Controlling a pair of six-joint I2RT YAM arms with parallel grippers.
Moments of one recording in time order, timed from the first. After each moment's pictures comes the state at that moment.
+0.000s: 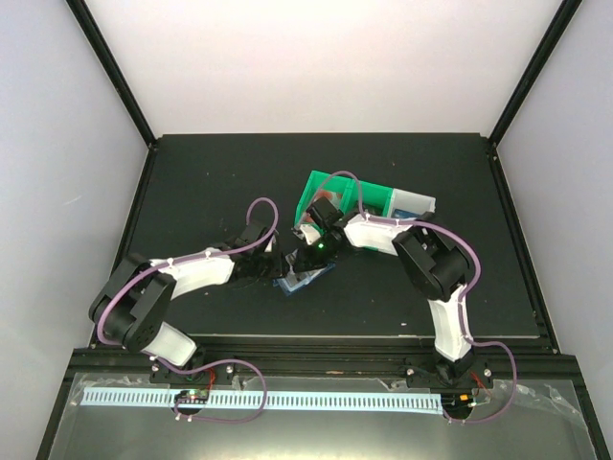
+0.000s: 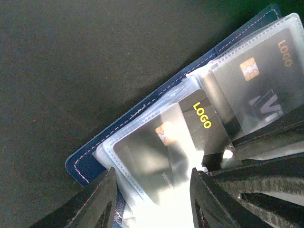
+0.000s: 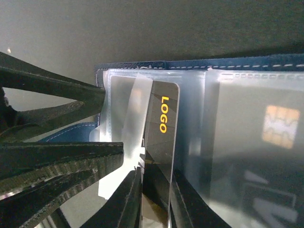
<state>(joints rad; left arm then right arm) -0.56 1.50 0.66 -0.21 0.16 -0.68 0.73 2.06 1.31 -0.45 -0.61 0.33</state>
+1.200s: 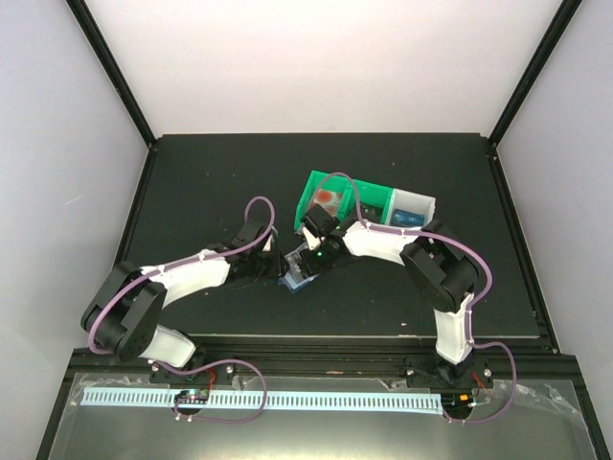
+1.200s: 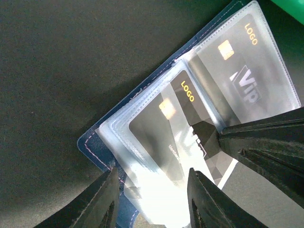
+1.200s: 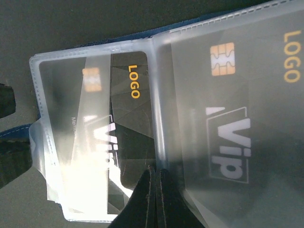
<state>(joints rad) -0.57 1.44 0.66 -0.24 0.17 -0.67 0.80 1.95 1.25 -0.51 -0.22 0.33</state>
